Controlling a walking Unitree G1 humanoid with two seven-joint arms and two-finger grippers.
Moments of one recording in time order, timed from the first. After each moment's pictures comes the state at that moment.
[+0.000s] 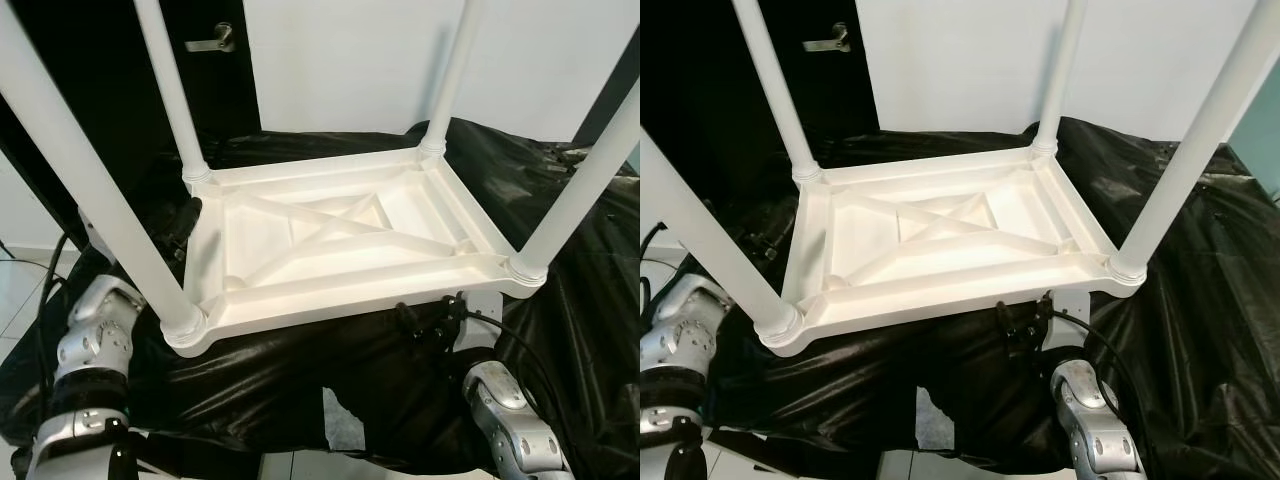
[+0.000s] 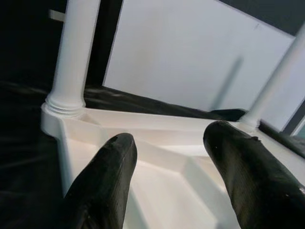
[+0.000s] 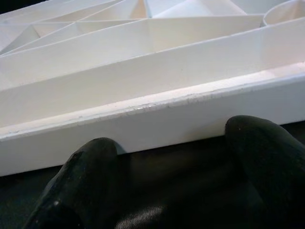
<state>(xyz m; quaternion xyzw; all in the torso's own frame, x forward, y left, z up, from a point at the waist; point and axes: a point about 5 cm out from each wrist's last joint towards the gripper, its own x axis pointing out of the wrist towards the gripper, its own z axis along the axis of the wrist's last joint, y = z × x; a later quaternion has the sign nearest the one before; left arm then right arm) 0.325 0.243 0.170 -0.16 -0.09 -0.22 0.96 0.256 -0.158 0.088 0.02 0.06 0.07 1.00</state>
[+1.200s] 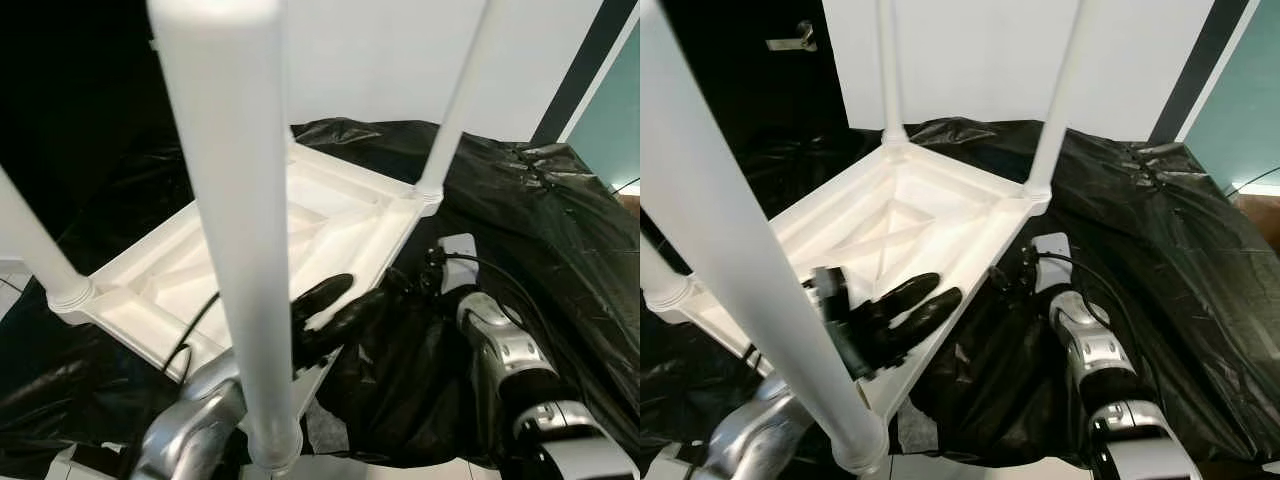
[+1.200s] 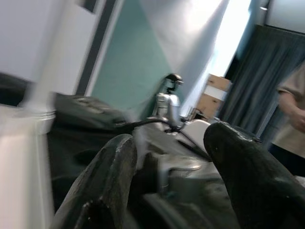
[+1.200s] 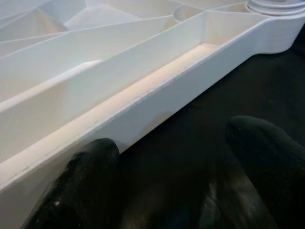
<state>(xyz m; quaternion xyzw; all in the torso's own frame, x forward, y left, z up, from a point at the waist) 0.221 0.060 0.171 -0.21 -0.08 -0.55 0.80 0.347 -0.151 0.101 -0.06 0.07 0.20 0.98</state>
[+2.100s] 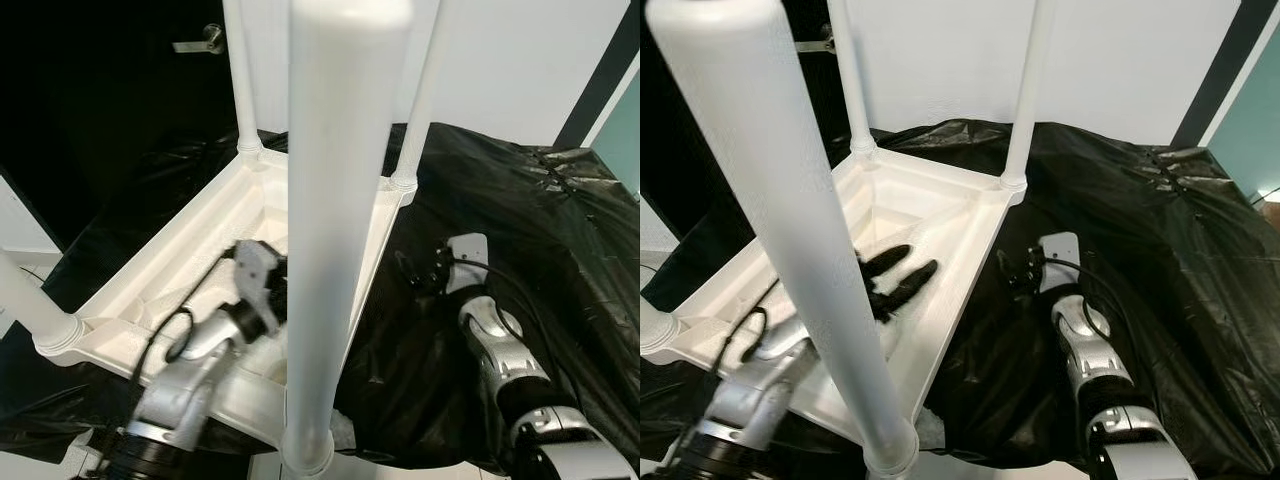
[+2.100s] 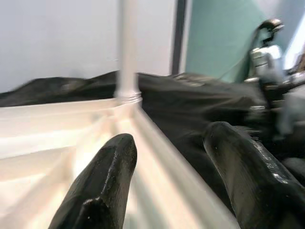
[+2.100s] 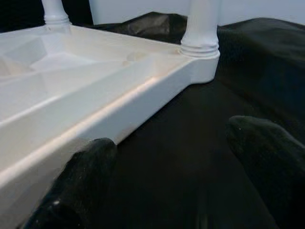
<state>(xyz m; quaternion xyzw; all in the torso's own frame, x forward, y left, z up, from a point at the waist) 0.271 0.121 0.164 -0.01 -0.07 -0.42 0.90 0.329 -0.175 0.098 -0.07 -0.02 0.11 0.99</state>
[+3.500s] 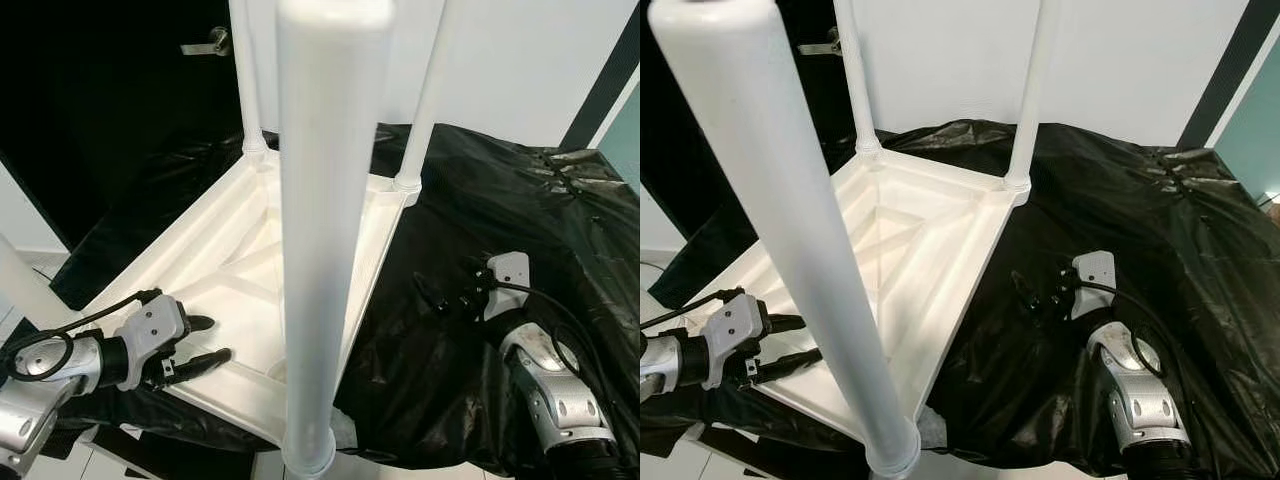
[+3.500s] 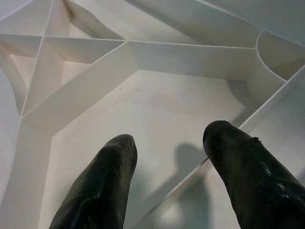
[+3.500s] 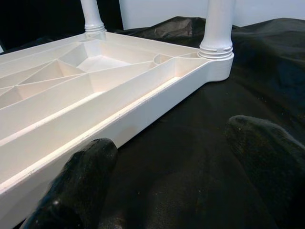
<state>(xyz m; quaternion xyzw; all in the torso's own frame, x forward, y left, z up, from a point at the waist) 0.240 0.232 0.141 0.26 0.15 -0.50 0.81 0.283 -0.191 0.125 -0.06 -0.02 0.17 0.98</state>
